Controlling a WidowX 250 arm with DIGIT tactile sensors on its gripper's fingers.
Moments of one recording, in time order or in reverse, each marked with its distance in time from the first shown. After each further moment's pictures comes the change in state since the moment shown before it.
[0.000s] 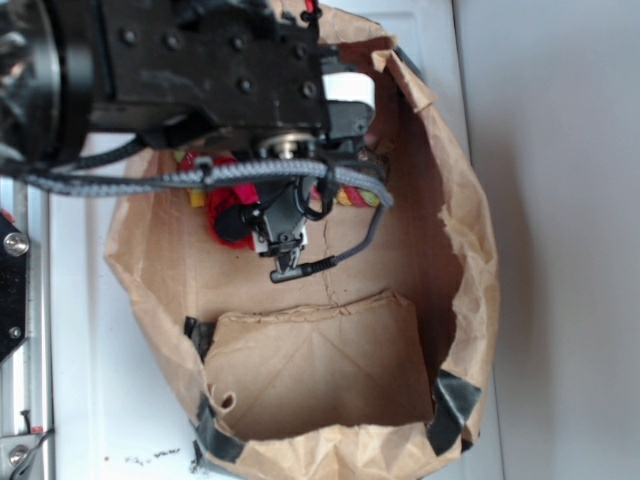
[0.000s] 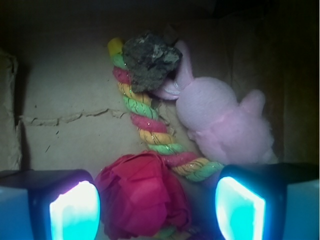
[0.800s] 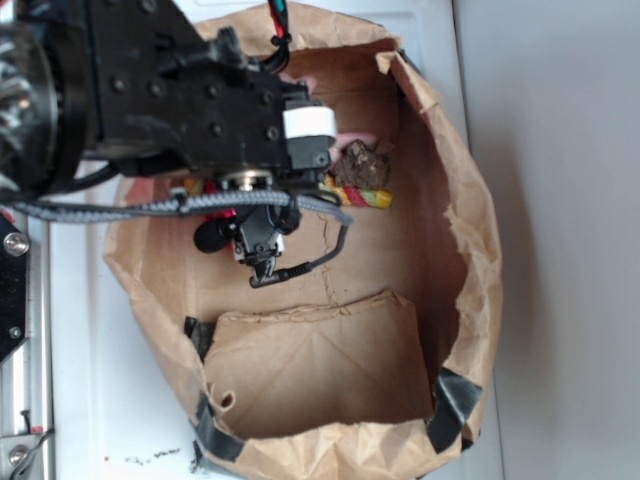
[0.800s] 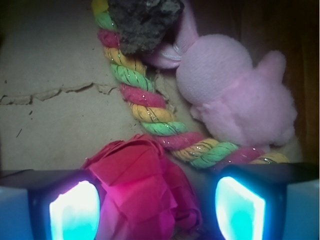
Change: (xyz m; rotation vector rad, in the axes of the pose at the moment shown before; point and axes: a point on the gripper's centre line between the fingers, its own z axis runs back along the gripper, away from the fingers) arm -0.016 -0.014 -0.016 0.021 -0.006 -0.027
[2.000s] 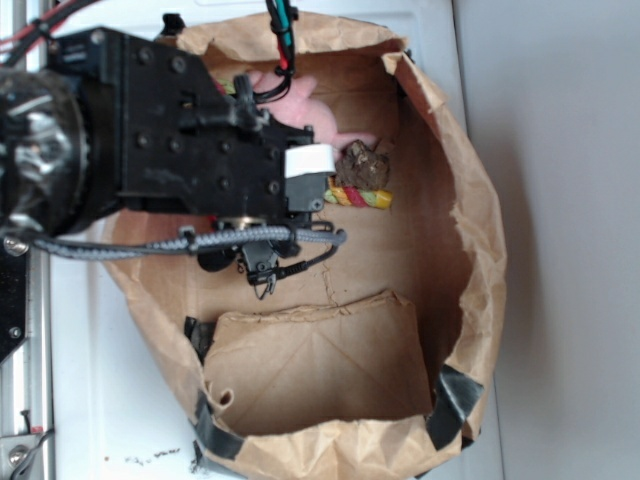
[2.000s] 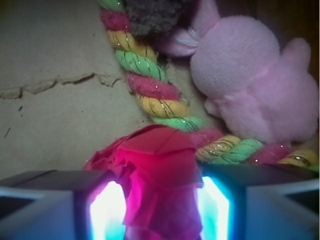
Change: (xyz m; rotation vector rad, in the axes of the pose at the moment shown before) arm -0.002 -0.009 -0.012 0.040 -0.005 0.019
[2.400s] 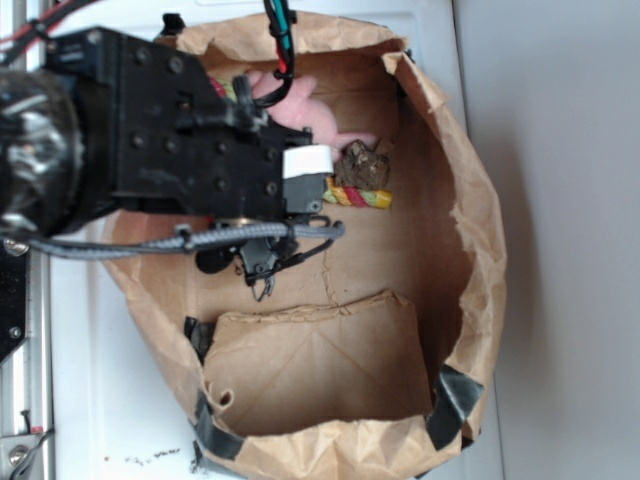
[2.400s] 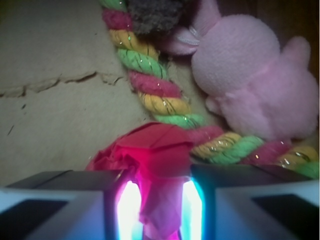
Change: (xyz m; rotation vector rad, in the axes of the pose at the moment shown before) arm -0.004 0.003 0.010 -0.009 0.011 0.011
